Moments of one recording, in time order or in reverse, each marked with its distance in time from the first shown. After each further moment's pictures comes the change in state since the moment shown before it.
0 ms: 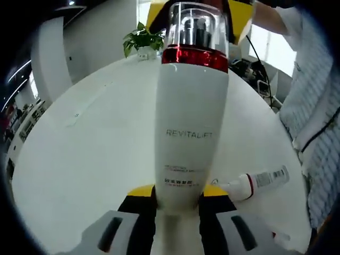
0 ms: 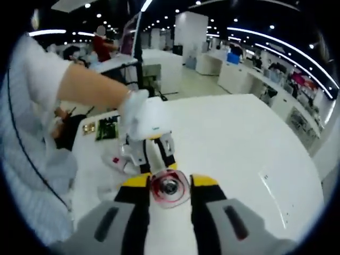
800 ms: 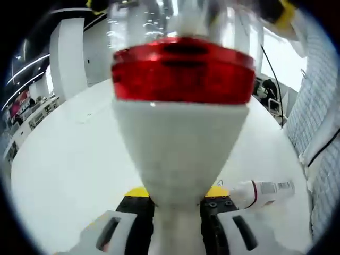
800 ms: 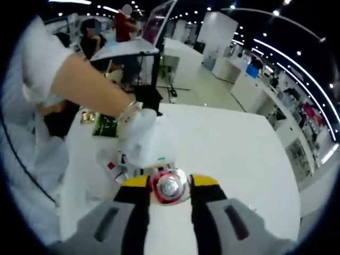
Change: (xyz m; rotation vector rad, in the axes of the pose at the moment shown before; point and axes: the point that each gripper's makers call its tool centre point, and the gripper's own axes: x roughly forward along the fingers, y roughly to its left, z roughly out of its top) left arm 0.004 -0.002 0.006 -0.130 -0.137 0.066; right arm 0.034 0.016 0.038 -0.233 0.052 0.012
